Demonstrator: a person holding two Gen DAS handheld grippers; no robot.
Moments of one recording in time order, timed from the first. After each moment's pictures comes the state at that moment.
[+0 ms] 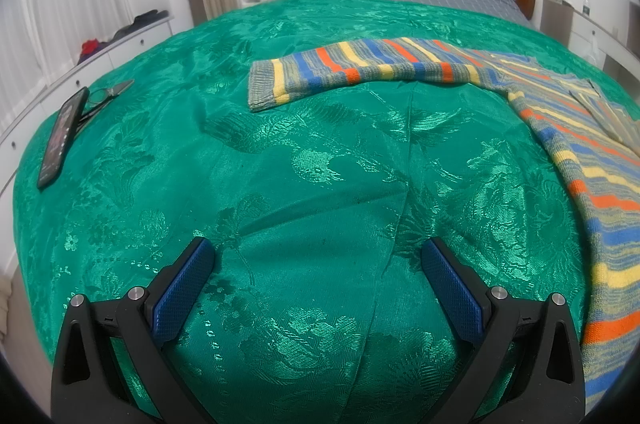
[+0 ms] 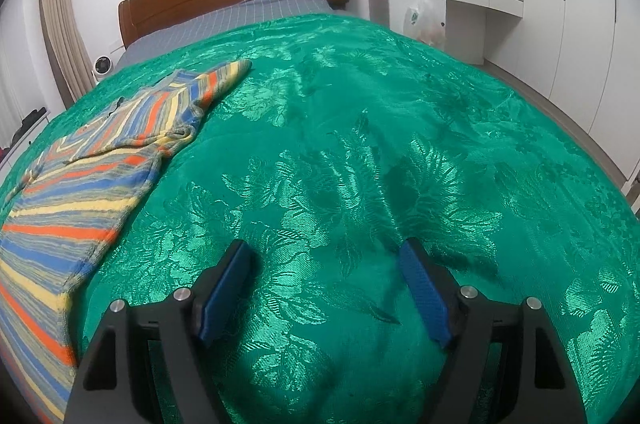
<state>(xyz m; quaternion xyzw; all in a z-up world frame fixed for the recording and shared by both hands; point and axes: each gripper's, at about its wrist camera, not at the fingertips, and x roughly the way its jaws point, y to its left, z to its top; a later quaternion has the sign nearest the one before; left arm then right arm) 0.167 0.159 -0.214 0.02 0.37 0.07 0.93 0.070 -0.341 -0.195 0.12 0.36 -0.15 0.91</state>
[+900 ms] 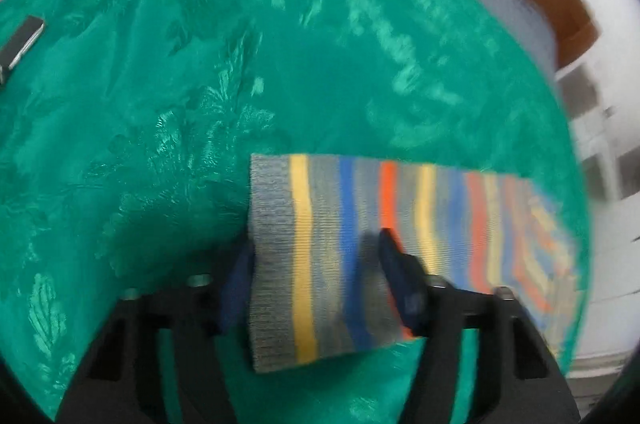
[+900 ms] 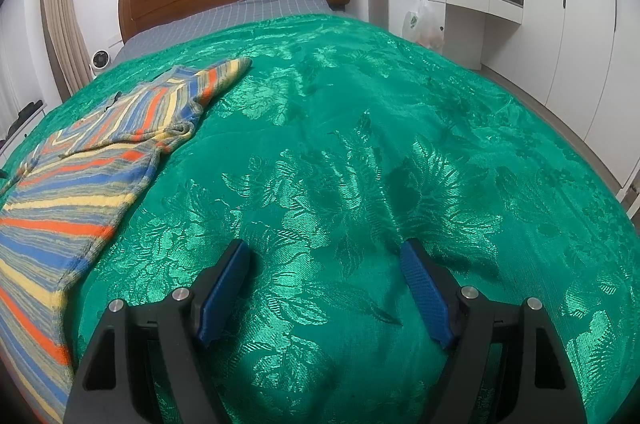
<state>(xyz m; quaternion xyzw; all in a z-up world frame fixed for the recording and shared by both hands) 0.377 0.262 -0.189 -0.20 0.54 0.03 0.81 0.072 -0.339 -0.196 0.11 0.36 -0.15 0.91</state>
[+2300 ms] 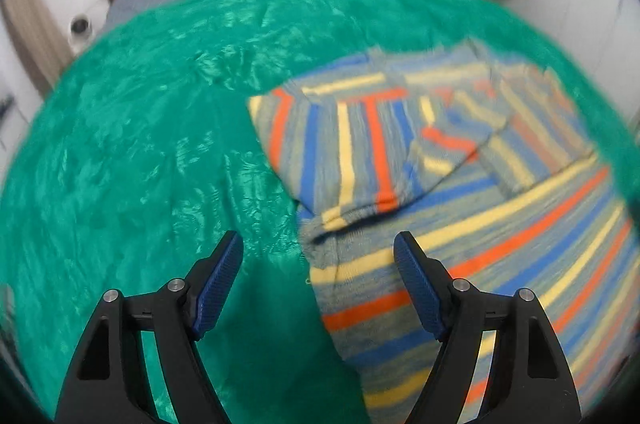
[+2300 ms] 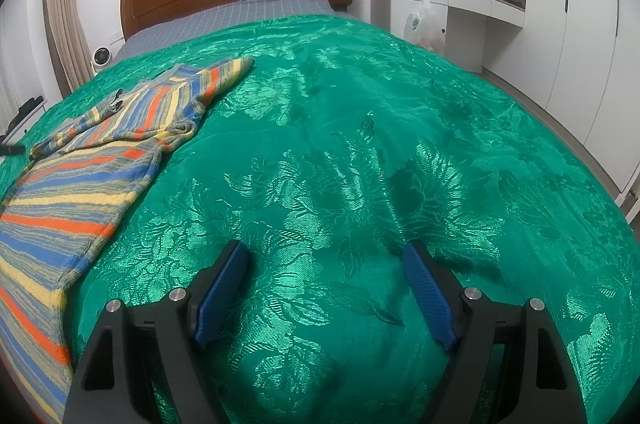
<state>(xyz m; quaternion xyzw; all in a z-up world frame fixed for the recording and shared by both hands) 0.302 0.015 -0.151 0.17 0.44 -0.18 0.87 0.074 -0.337 -0.195 0.10 0.36 -0.15 0.92</state>
